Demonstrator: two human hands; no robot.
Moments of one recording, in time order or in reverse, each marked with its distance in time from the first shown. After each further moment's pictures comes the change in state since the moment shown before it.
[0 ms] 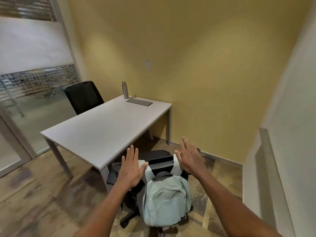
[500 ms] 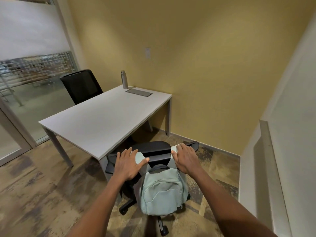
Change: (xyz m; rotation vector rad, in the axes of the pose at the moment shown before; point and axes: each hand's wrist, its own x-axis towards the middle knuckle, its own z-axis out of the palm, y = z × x) left_hand -0.003 -0.007 0.002 0.084 -0.087 -0.092; right_hand -0.021 -0.006 0.021 -0.055 -0.031 -0.008
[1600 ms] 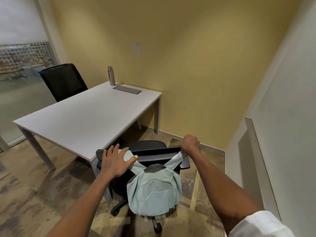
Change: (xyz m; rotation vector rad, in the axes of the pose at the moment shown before) left_hand 0.024 -0.062 -0.013 0.080 -0.044 0.015; right_hand 0.050 -0.033 -0.045 0.205 -0.140 0.695
